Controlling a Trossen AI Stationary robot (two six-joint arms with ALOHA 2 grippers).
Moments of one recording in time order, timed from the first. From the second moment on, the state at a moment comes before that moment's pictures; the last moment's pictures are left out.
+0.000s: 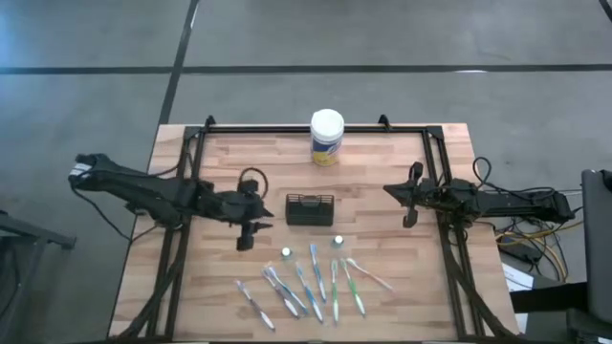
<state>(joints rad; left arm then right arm) -0.24 1.14 0.95 -0.51 -0.18 -0.18 -0.04 0.24 0.01 0.29 0.18 0.00</state>
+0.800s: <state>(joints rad) -0.31 1.65 1.36 -0.83 -0.03 -0.29 -0.04 0.24 0.01 0.25 0.18 0.08</state>
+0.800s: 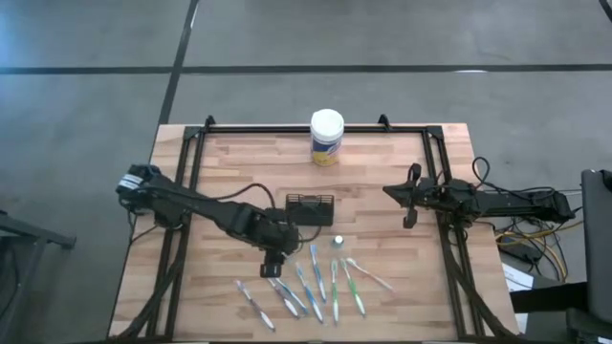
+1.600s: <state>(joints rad) -0.30 1.76 1.39 -0.85 0.00 -0.30 -0.04 0.24 0.01 0.24 0.18 0.10</state>
